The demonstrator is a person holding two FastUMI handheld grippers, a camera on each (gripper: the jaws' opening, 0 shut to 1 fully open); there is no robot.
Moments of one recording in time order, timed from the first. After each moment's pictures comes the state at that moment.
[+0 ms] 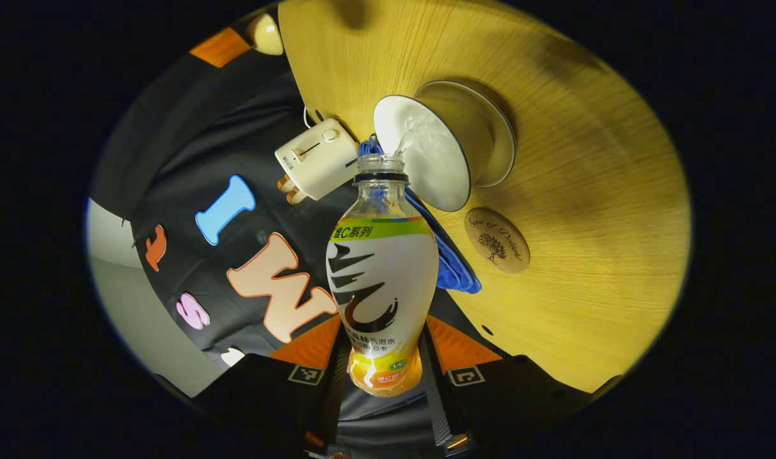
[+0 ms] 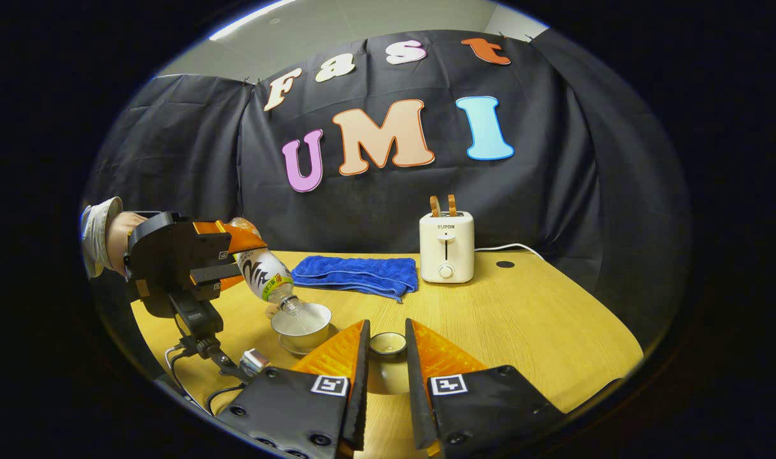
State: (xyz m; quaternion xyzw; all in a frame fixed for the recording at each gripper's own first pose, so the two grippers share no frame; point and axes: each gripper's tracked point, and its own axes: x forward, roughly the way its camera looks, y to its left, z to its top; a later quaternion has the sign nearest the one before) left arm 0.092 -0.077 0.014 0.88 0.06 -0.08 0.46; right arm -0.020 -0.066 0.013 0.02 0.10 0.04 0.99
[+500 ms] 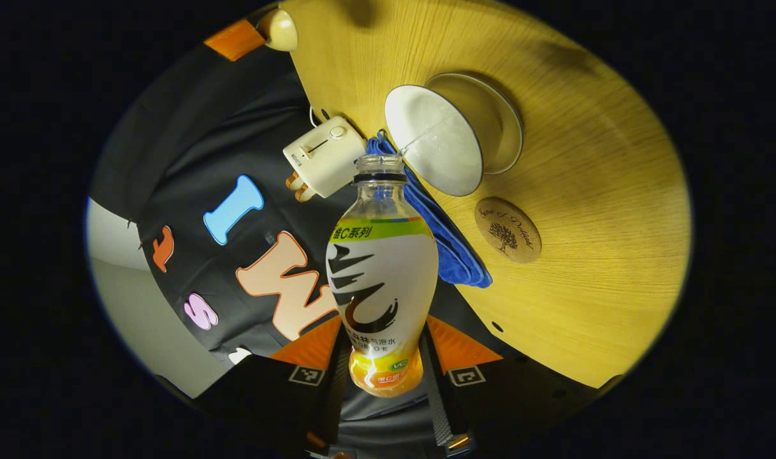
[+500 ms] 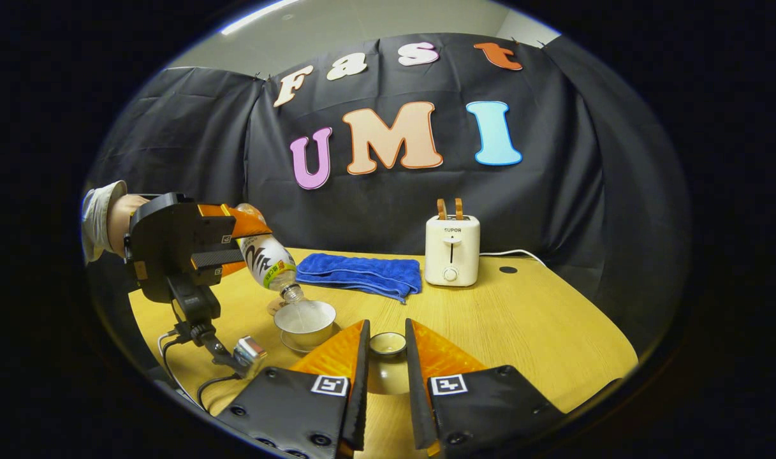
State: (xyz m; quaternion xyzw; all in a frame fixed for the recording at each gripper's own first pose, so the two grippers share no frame) left arm 0.099 -0.072 0.019 0.88 0.05 -0.07 0.48; right arm -0.022 -0.058 0.015 0.00 0.10 0.05 0.99
